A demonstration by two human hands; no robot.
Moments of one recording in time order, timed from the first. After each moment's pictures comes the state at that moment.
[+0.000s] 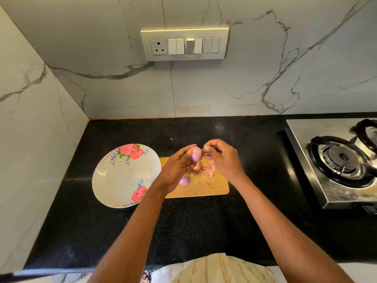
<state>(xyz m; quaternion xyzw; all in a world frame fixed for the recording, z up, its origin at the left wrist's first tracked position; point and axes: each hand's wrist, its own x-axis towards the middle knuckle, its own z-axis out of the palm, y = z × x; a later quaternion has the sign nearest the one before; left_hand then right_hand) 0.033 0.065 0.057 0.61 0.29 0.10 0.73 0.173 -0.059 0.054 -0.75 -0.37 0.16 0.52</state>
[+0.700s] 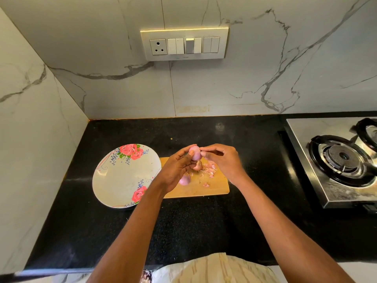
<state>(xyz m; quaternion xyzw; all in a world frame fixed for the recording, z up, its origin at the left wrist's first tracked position) 0.034 0.065 0.063 0.58 0.29 0.09 0.75 0.174 -0.065 0.056 -0.72 -0.35 0.24 0.55</state>
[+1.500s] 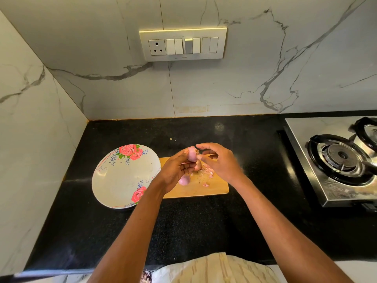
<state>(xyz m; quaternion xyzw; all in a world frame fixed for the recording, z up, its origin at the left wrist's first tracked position) 0.036 0.071 0.049 0.61 0.32 0.05 0.73 0.170 -0.063 0.054 -0.75 -0.43 0.19 0.47</state>
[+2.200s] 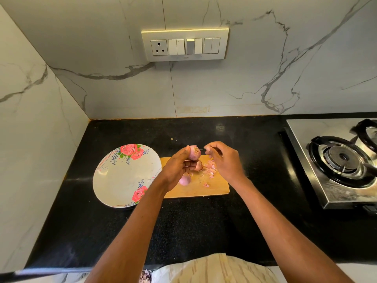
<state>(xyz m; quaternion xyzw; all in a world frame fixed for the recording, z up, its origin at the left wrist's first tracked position) 0.042 0.069 0.050 0.61 0.33 0.06 0.72 0.173 -0.063 0.047 -0.79 -0.39 0.10 0.47</state>
